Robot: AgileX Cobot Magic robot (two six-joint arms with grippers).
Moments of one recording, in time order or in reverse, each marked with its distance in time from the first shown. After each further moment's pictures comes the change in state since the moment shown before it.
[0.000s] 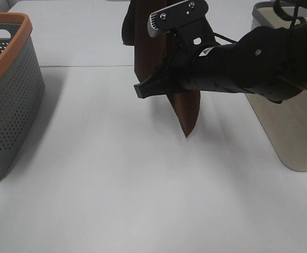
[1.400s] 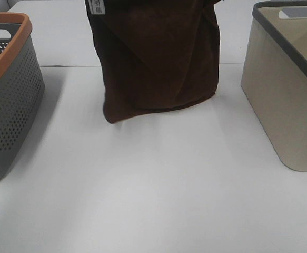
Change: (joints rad) left arm 0.102 0.152 0.000 0.395 0.484 -0.100; right arm -0.276 0.026 -0.591 -0.900 0.687 0.779
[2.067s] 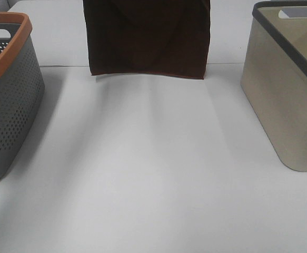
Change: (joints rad) left arm 0.139 0.162 0.000 0.192 -0.523 -0.135; right arm -0.078 0.339 -0.339 -0.265 -0.177 0.175
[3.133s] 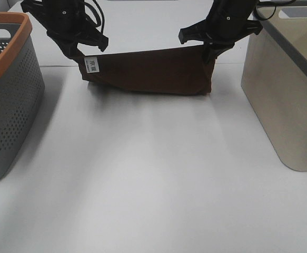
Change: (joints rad) left arm -0.096 0.052 0.000 -0.203 0.708 0.147; right arm 0.003 0.054 0.000 0.512 0.695 -0.217
